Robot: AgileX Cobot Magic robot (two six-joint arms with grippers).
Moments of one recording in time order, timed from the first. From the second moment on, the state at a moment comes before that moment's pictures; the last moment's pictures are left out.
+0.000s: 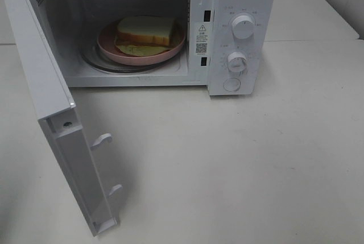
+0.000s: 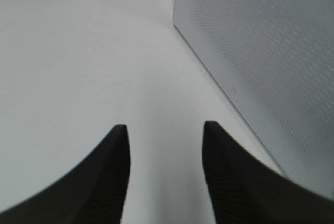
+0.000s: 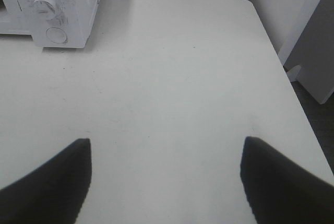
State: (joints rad) left arm -0.01 0.48 -0.55 -0.07 0.81 0.00; right arm 0.04 0.00 -0.50 -0.12 1.01 0.04
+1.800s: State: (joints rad) left arm -0.01 1.34 -0.34 0.36 -0.73 -0.19; right arm 0.04 0.00 -0.50 -0.12 1.01 0.04
